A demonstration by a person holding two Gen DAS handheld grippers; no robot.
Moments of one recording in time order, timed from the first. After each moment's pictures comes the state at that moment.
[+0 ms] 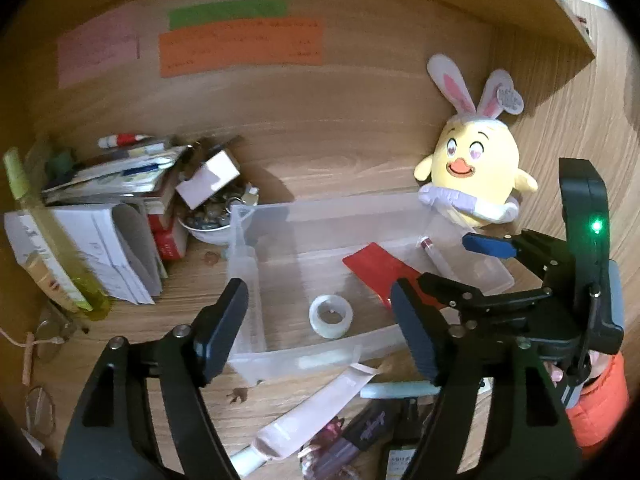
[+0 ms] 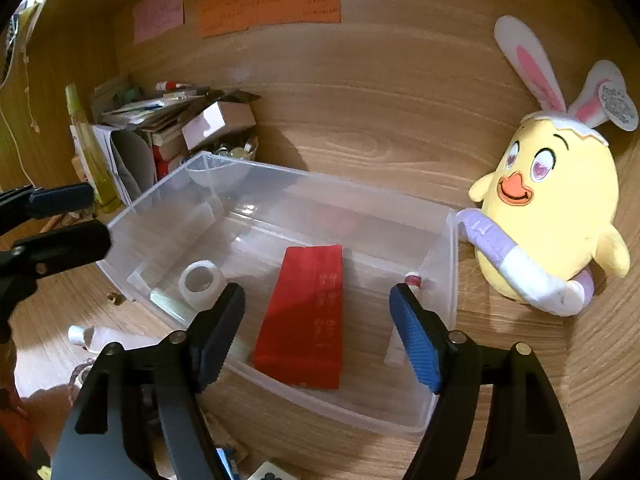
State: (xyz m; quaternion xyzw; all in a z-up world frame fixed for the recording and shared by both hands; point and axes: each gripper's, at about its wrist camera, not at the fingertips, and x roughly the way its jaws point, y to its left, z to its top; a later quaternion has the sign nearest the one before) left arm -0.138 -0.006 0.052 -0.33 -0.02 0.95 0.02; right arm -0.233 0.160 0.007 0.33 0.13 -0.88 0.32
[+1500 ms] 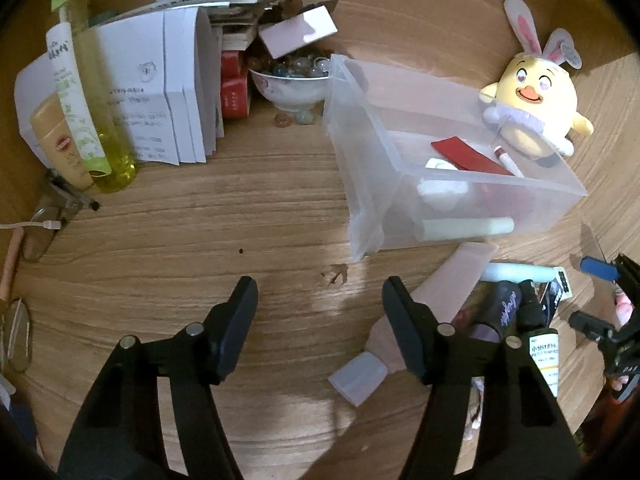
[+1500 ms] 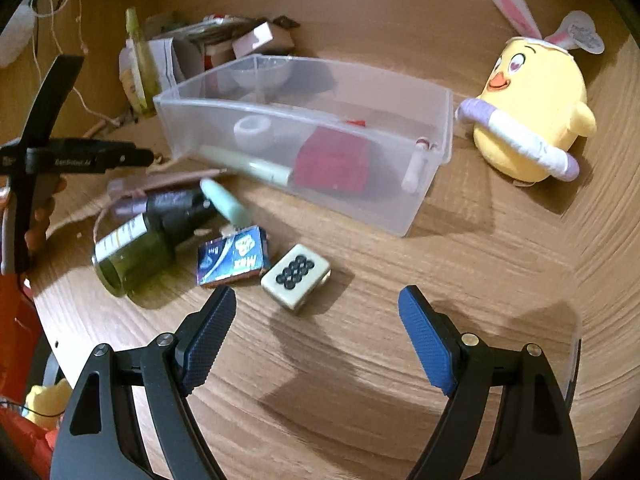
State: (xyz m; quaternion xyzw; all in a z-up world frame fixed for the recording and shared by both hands) left arm -0.111 -0.081 -0.044 -0.44 -0.07 0.90 -0.01; right arm -0.144 0.221 -0.044 0.39 0.18 -0.84 0.35
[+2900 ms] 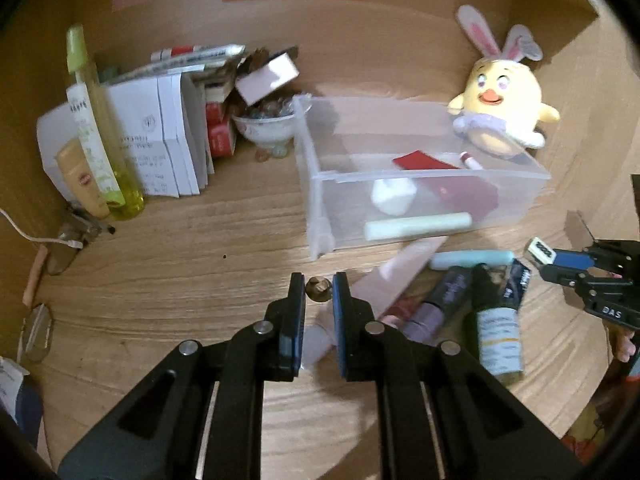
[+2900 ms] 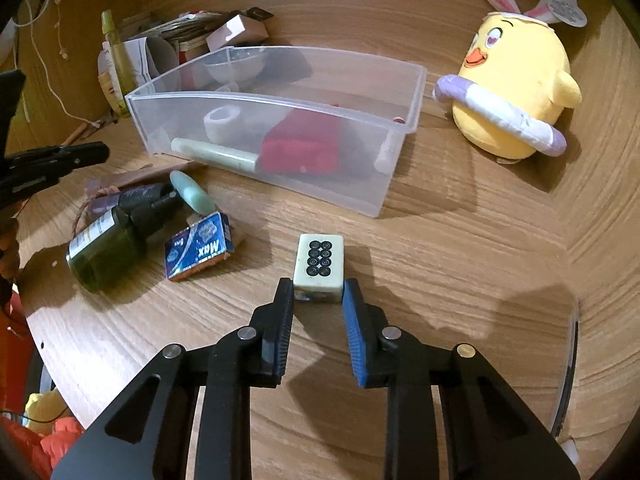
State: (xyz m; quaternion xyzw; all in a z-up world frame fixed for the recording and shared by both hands) left arm -0.067 -0.042 -0.017 -0.37 -0.02 0.93 -0.01; right arm -0.154 0.232 -0.054 0.40 0.16 -0.84 0.32
